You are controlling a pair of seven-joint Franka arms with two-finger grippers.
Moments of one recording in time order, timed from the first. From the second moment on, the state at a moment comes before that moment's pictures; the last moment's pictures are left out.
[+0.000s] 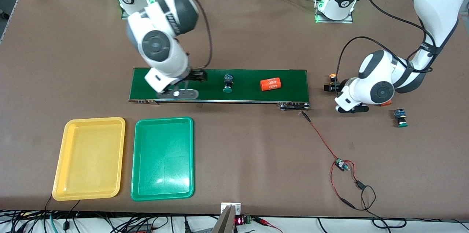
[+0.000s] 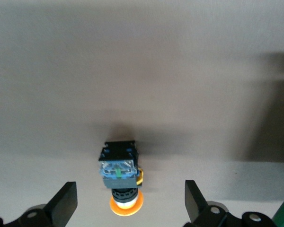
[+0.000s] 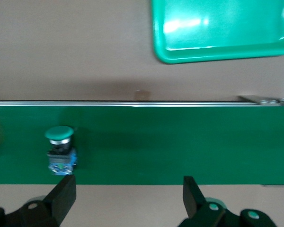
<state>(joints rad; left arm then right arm) 0.70 0.61 -0.85 -2.06 0.42 1.98 -0.48 0.63 0.46 -0.03 -1.54 0.09 1.86 0.59</state>
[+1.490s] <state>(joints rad) 0.70 0.62 -0.84 -2.10 0.48 1.99 -0.48 0.74 0.66 -0.03 -1.54 0.10 2.02 0.63</state>
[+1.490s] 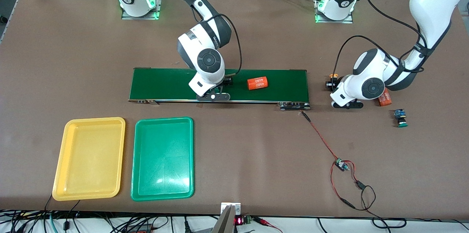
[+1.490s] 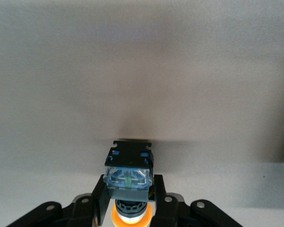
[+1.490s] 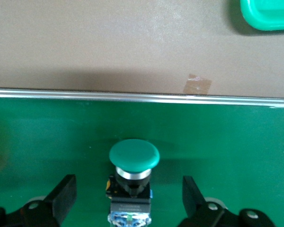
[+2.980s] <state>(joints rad) 0.20 0.72 -0.82 -1.70 0.32 1.79 -0.76 0.62 0.62 -0.07 -1.43 0.09 2.02 0.63</state>
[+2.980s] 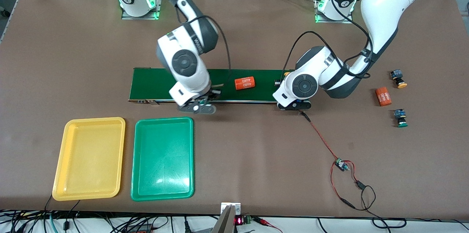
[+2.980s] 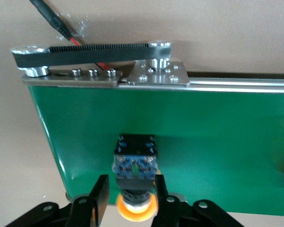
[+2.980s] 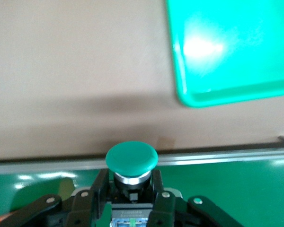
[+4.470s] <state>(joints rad) 0.54 0.69 -0.64 -1.47 0.47 1.54 -0.44 0.30 0.84 -0.07 -1.28 0.09 2.15 0.13</state>
